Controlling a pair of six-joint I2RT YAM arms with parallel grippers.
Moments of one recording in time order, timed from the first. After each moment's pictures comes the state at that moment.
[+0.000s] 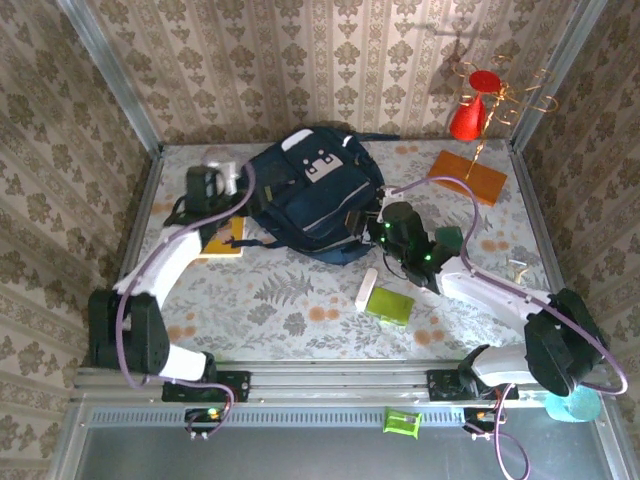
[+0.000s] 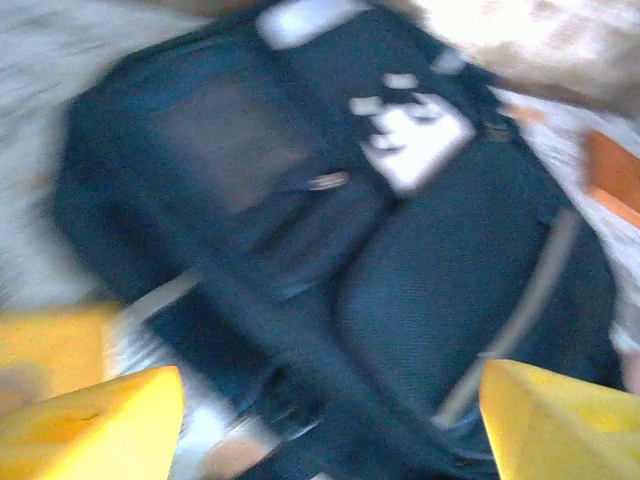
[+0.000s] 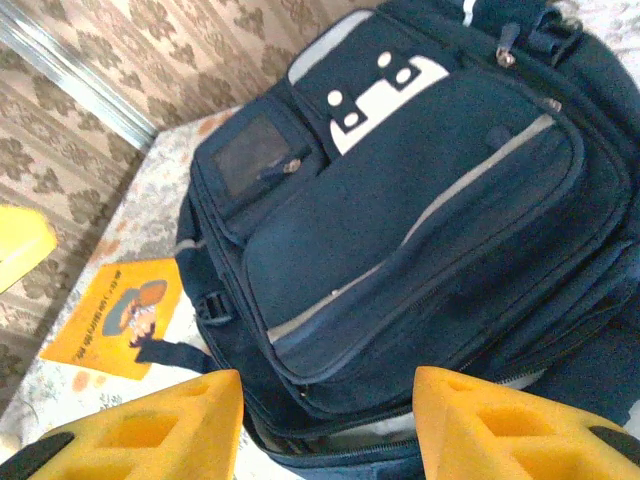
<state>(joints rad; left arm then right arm) -0.15 1.36 0.93 -0.17 0.27 -0.33 0.61 1.34 0.82 0.11 0.13 0.60</state>
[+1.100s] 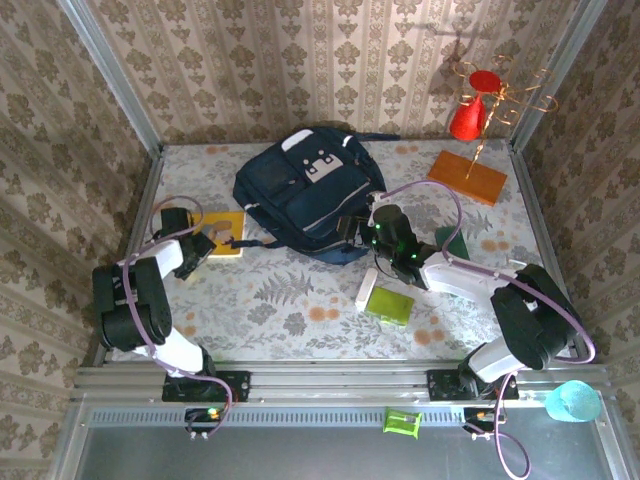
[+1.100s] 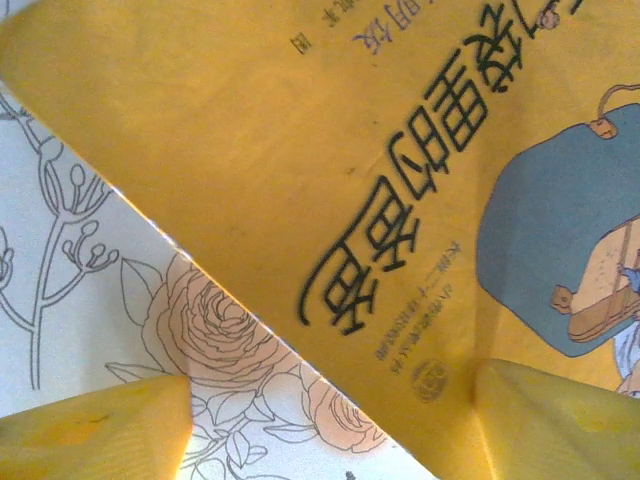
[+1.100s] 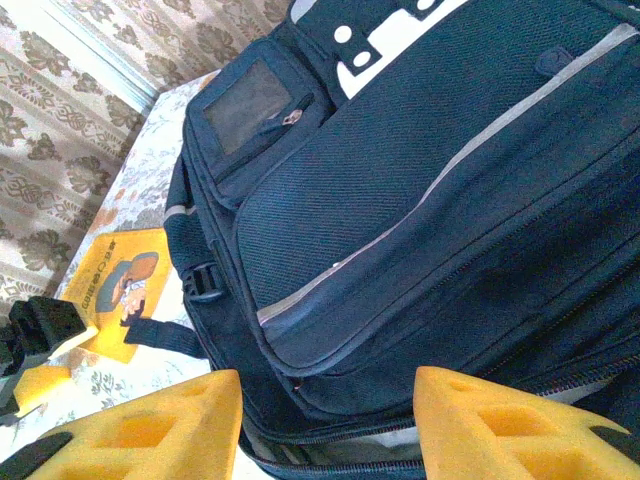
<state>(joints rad) 0.12 1.59 0.78 -0.28 -0.03 -0.66 0.59 1.50 0.79 0.28 0.04 0.63</state>
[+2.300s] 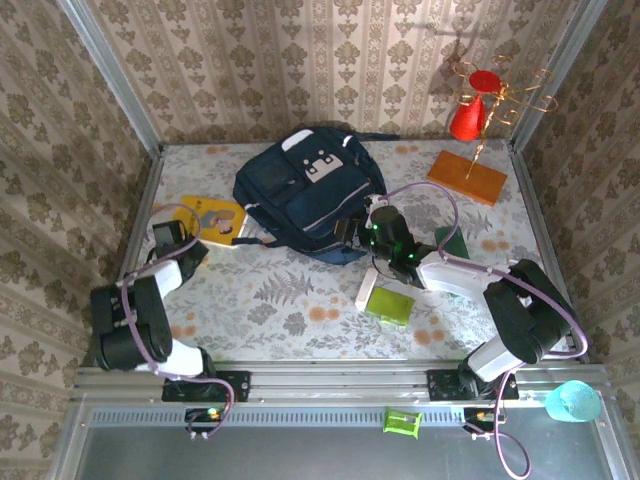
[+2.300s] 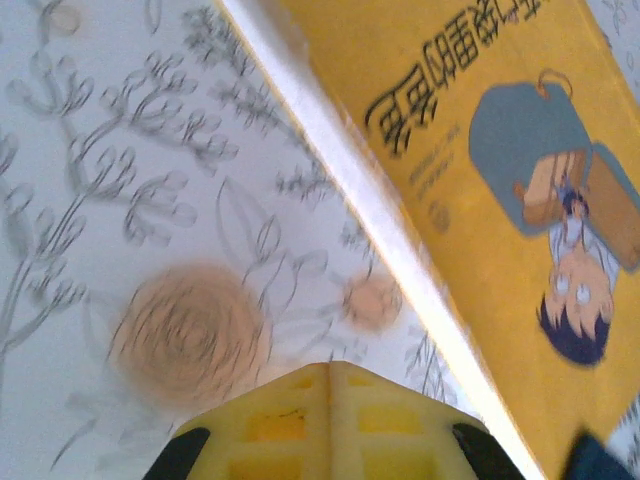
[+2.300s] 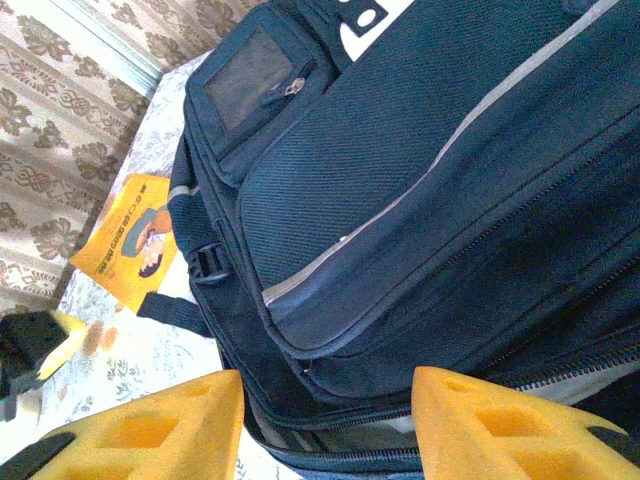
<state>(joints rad) 0.17 1.42 0.56 0.00 0.06 -0.64 0.59 1.54 0.79 0.29 -0.01 0.68</state>
